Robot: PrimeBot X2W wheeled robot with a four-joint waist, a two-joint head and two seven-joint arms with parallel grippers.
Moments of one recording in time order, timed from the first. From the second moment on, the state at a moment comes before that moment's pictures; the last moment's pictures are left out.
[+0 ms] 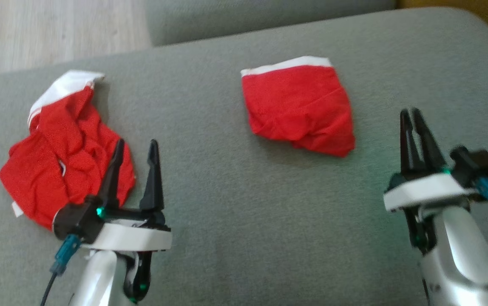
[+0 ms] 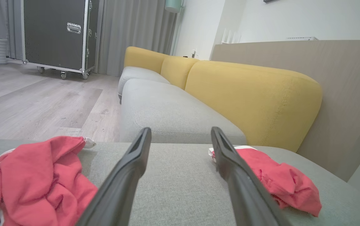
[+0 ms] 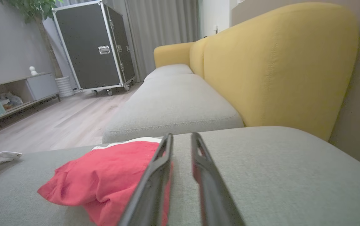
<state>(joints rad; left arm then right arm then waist) -0.18 0.05 -0.16 0.22 -0.30 -0.12 -0.26 -0.30 -0.06 0.02 0.41 0.14 0.13 -0.26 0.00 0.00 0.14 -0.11</state>
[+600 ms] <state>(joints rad) -0.31 0.04 -0.27 0.25 -0.31 -0.13 -0.26 -0.69 -0.08 -0.07 0.93 0.00 0.13 -0.16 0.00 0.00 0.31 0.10</state>
